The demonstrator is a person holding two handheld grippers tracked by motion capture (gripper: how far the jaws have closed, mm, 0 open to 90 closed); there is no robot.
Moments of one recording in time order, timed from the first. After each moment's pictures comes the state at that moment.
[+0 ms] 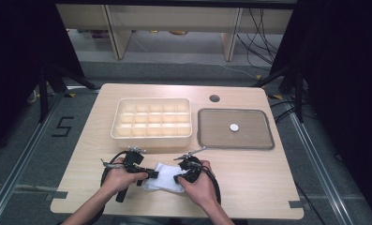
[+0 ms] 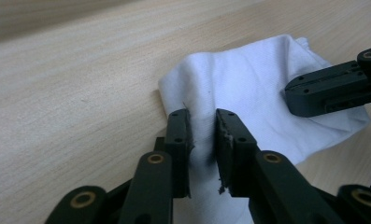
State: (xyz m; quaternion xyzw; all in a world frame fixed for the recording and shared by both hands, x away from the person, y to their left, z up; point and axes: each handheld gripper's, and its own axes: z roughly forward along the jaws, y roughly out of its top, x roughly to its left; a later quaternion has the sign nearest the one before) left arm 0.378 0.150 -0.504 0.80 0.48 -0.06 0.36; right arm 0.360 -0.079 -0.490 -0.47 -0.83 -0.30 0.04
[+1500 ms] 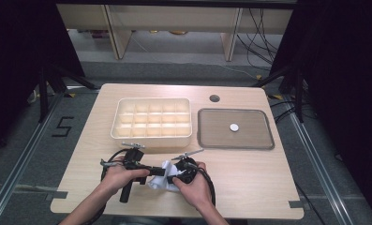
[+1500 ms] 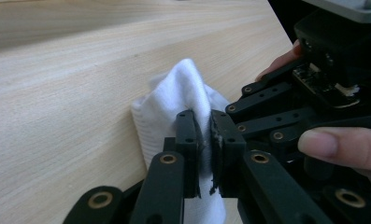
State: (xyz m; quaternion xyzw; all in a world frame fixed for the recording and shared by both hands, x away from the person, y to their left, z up) left arm 0.371 0.142 -0.475 0.76 0.47 -0.14 0.43; right arm 0.357 -0.066 -0.494 -0.48 -0.81 -0.33 0.07
